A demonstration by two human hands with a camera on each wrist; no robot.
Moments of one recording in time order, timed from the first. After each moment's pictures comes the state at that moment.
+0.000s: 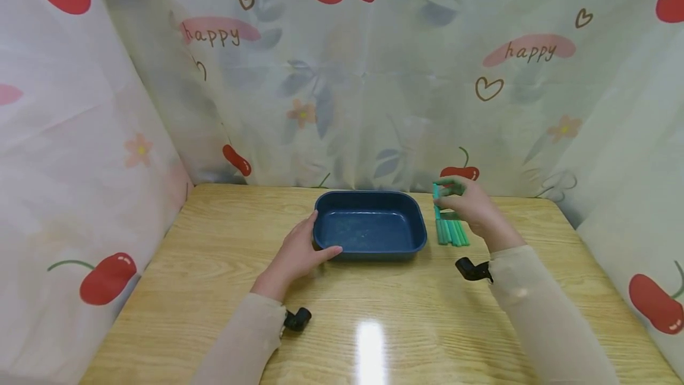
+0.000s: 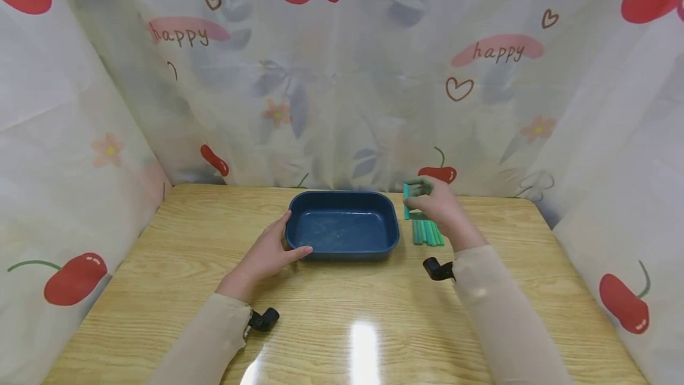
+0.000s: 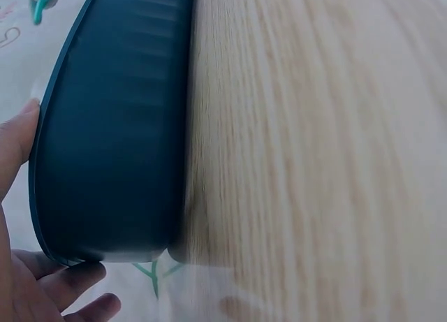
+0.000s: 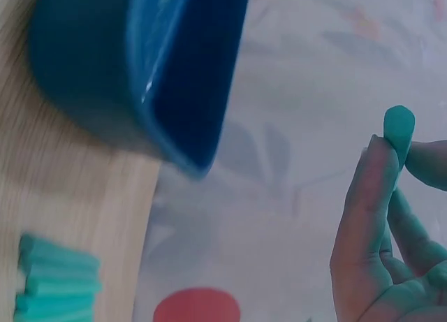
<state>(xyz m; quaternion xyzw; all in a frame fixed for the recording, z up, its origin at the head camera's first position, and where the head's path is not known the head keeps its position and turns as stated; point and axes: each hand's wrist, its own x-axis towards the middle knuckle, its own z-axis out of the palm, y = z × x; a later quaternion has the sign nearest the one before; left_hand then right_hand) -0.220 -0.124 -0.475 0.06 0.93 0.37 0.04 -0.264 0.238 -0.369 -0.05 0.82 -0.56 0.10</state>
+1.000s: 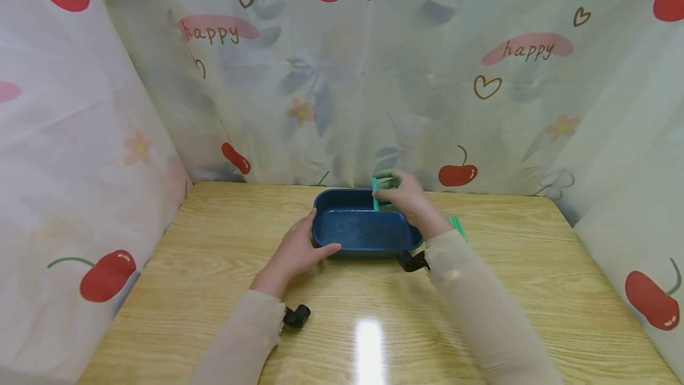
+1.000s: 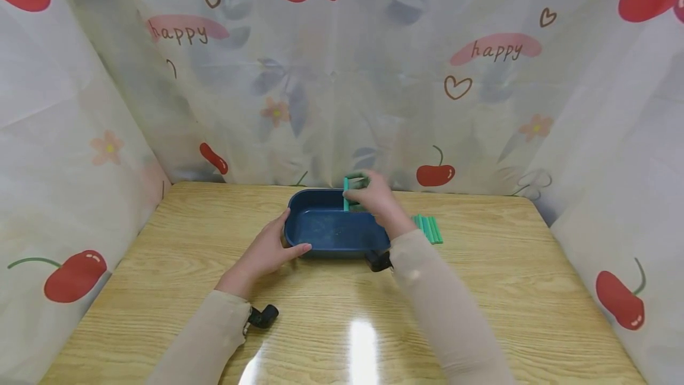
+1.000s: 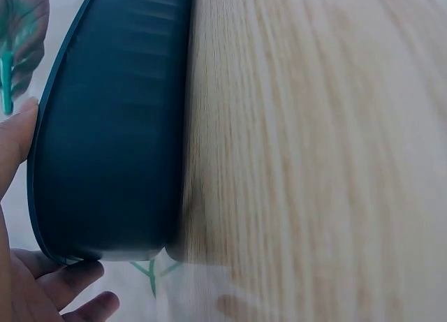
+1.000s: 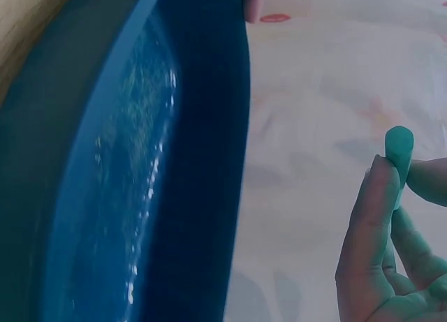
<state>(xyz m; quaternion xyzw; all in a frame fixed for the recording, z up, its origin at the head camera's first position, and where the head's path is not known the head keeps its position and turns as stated) -0.221 -0.123 -0.475 0.05 0.93 0.36 0.05 -0.283 0.130 -0.379 -0.06 0.79 -0.61 0.11</state>
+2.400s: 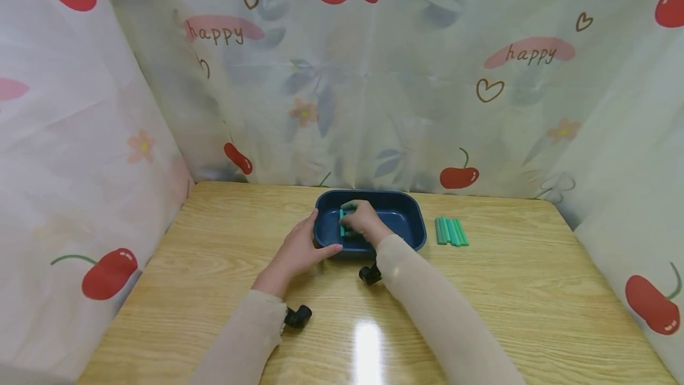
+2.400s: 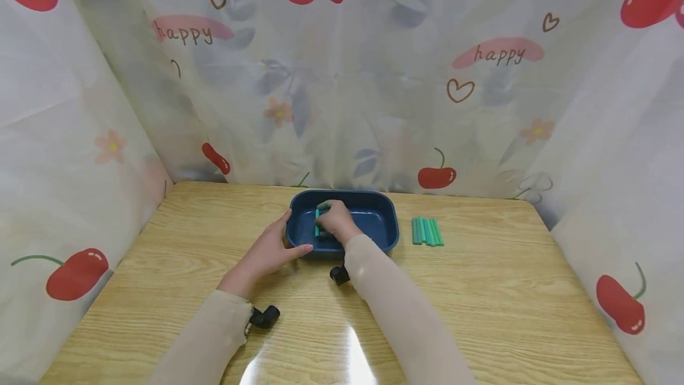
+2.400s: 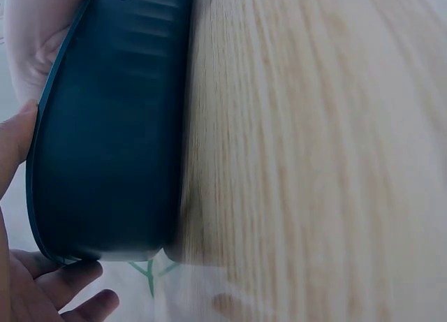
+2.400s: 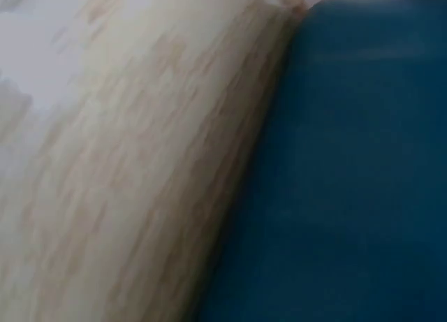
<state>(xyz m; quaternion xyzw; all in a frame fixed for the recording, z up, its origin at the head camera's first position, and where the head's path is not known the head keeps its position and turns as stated) -0.221 -0.125 -0.475 0.06 0.92 0.38 0.04 -0.300 0.049 -0.466 0.00 0.81 -0.56 0.15</state>
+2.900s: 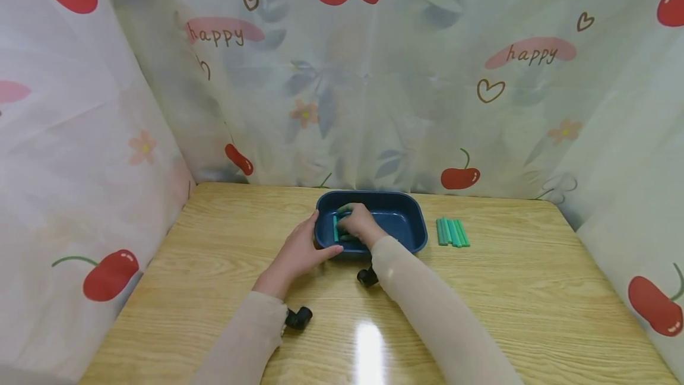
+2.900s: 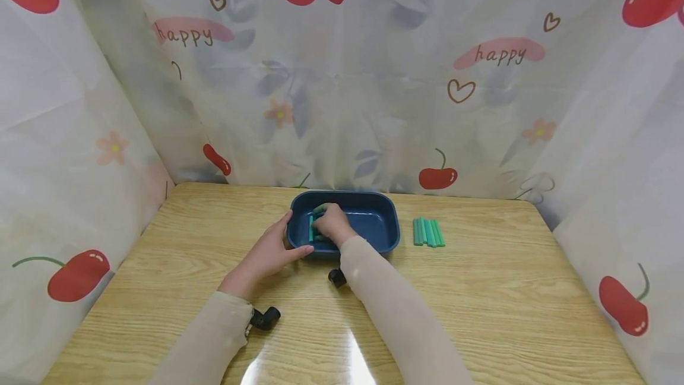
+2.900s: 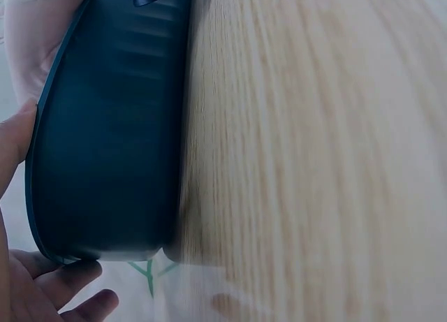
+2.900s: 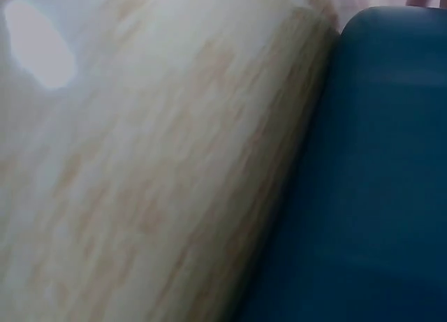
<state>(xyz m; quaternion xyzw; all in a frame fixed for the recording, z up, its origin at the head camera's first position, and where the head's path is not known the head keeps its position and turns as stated) -0.222 -0.125 -0.476 0.06 0.92 0.38 0.04 -0.299 0.040 -0.469 0.00 0.83 -0.54 0.16</state>
